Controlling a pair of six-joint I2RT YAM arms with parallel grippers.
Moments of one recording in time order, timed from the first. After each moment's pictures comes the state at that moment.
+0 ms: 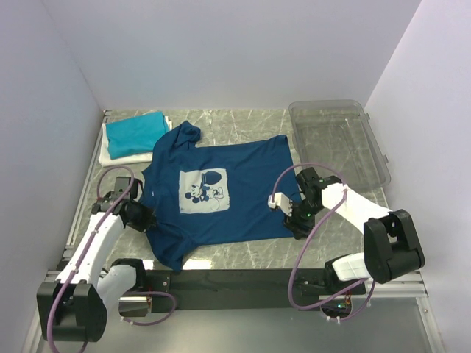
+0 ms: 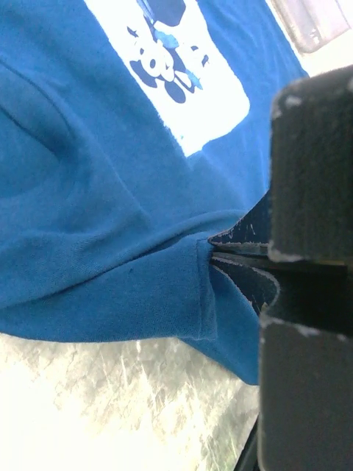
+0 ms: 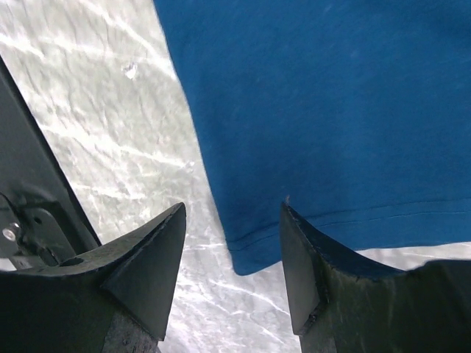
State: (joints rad) left arm -0.03 0.96 0.63 -0.88 -0.03 -1.14; right arm 0.32 1.37 0.75 -0.90 -0.42 -1.00
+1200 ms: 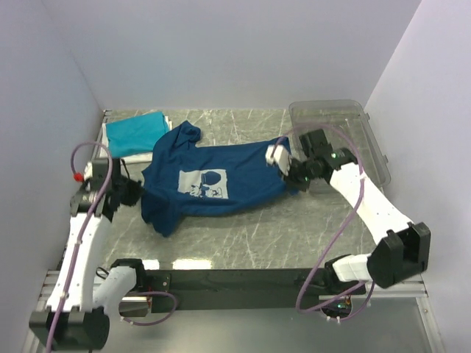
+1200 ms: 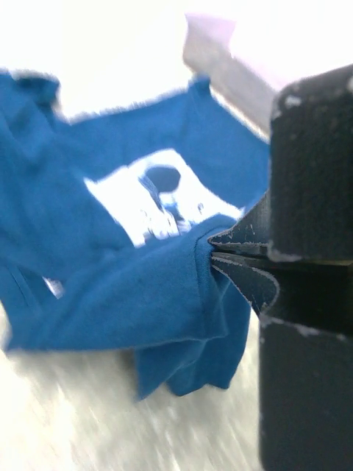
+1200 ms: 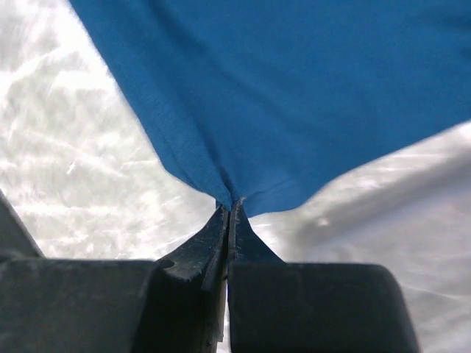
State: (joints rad) left arm 0.00 0.87 0.92 -0.92 -0.09 -1.16; right arm 0.34 1.32 1.15 -0.93 -0.38 -0.84
